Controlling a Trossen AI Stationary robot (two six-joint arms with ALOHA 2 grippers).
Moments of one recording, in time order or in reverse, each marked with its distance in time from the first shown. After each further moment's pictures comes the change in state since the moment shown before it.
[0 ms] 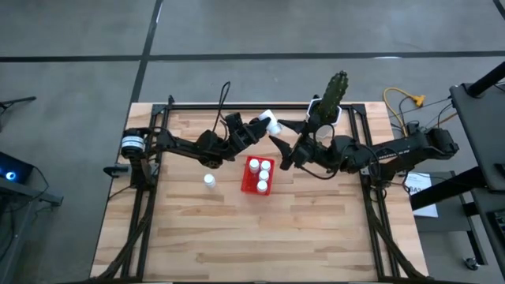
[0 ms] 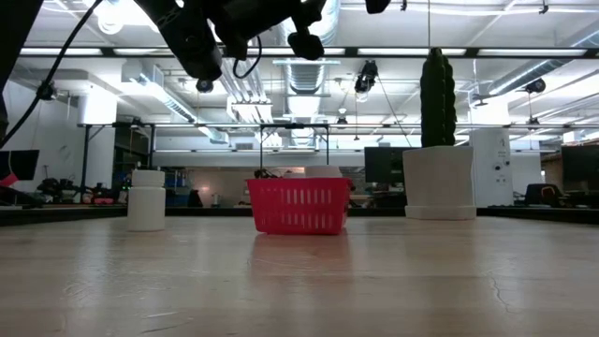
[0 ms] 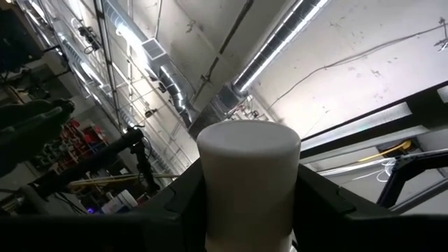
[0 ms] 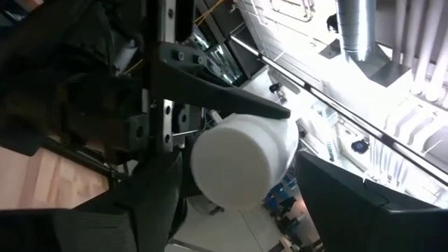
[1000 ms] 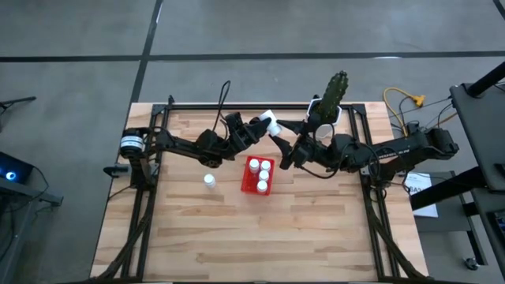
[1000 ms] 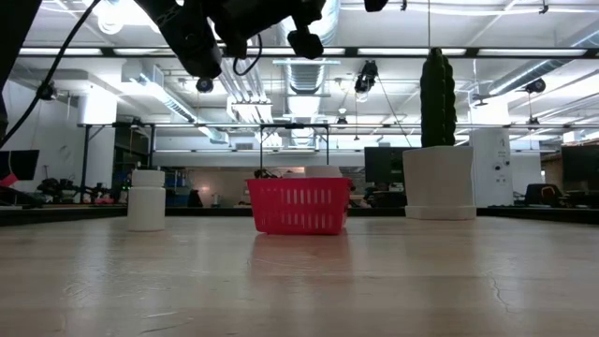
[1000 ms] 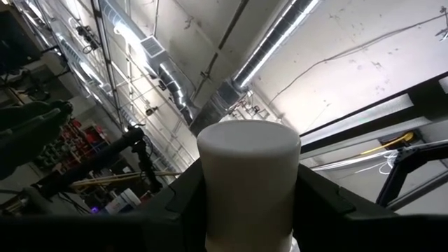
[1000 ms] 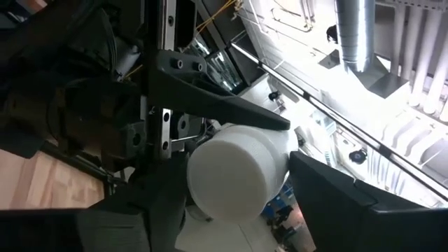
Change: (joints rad) left arm -0.001 -0.004 0.002 -0.025 0.018 0.023; right arm -0.010 0.002 0.012 0.004 -0.036 -0.035
